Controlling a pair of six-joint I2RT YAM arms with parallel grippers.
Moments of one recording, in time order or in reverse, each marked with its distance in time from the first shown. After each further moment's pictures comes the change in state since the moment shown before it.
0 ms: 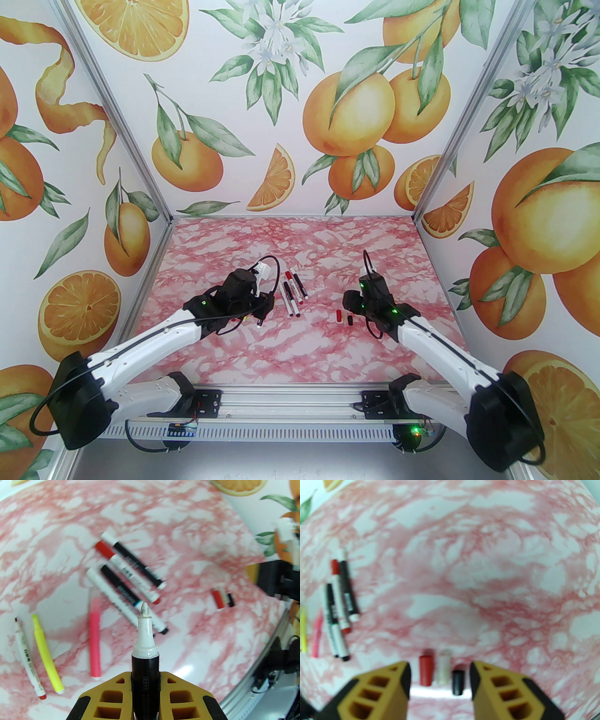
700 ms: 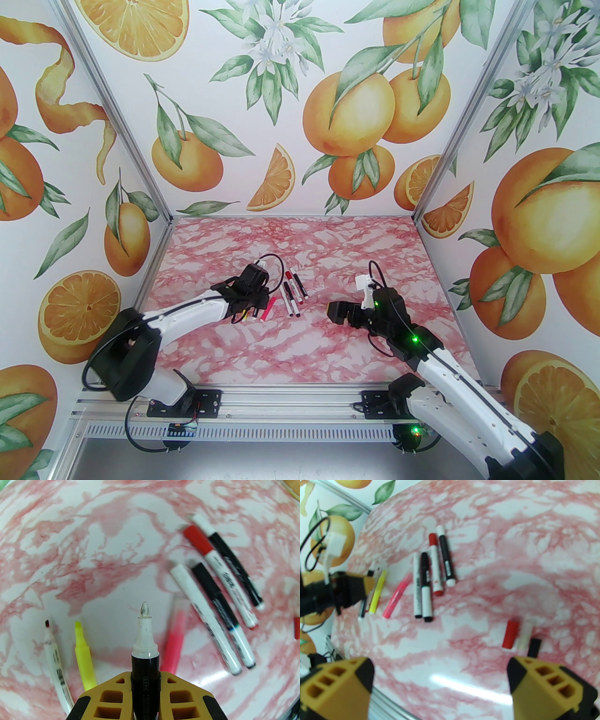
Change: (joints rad) left arm 0.090 0.328 0.064 0.082 -0.190 0.022; right arm 0.056 -0.272 -0.087 -0.006 -0.312 0.064
